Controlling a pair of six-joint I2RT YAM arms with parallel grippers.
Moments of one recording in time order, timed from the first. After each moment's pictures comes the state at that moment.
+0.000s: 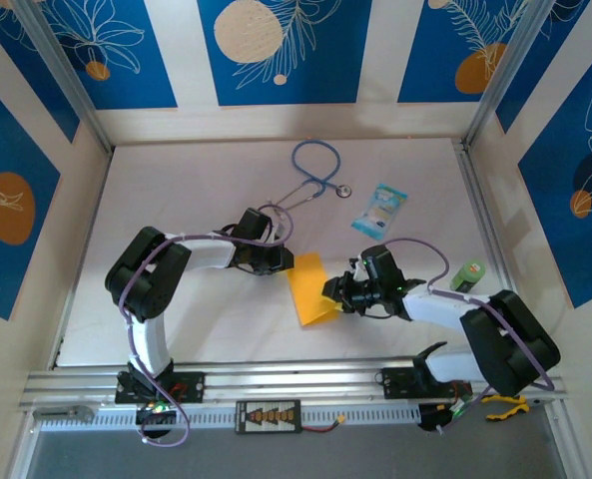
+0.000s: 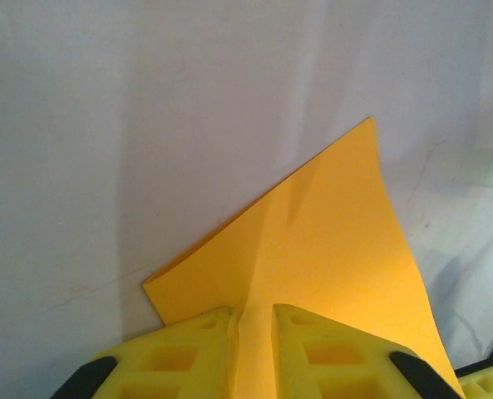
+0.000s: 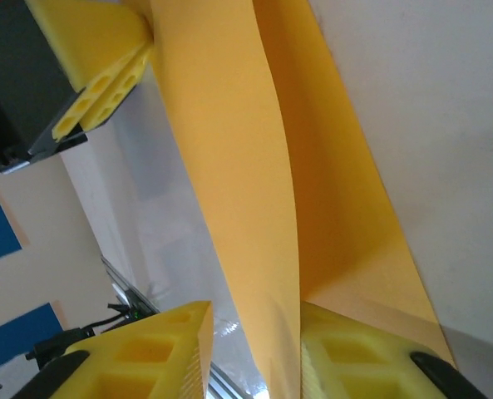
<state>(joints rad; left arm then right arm) -0.59 1.89 0.99 -0.08 0.51 -0.68 0.51 1.31 0.37 0.08 -0.61 1.10</state>
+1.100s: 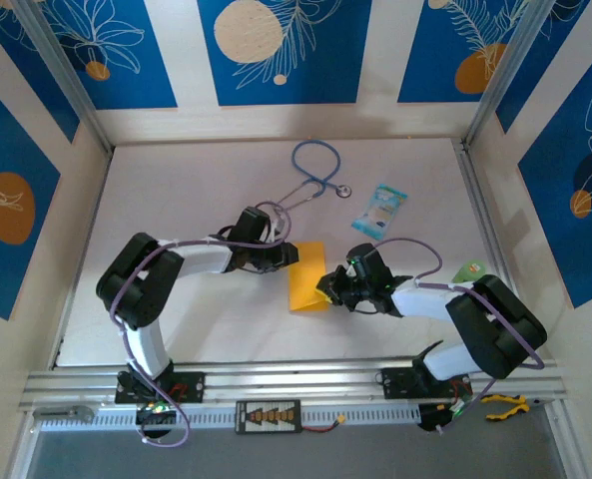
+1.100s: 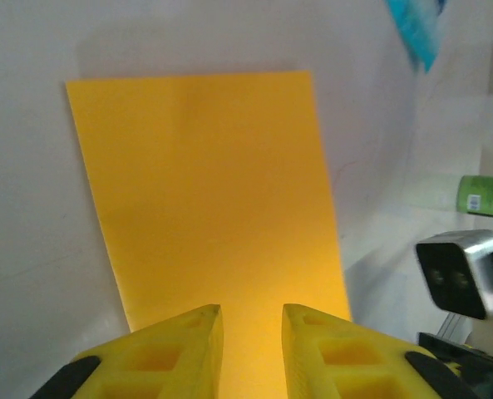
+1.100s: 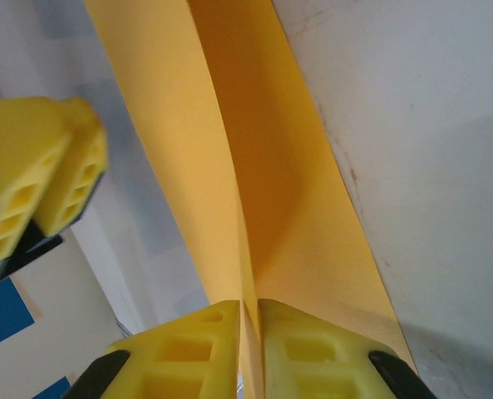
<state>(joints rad) -0.61 1.83 0.94 0.04 0.52 -0.81 0.59 1.41 0.42 0.18 -0.44 1.29</state>
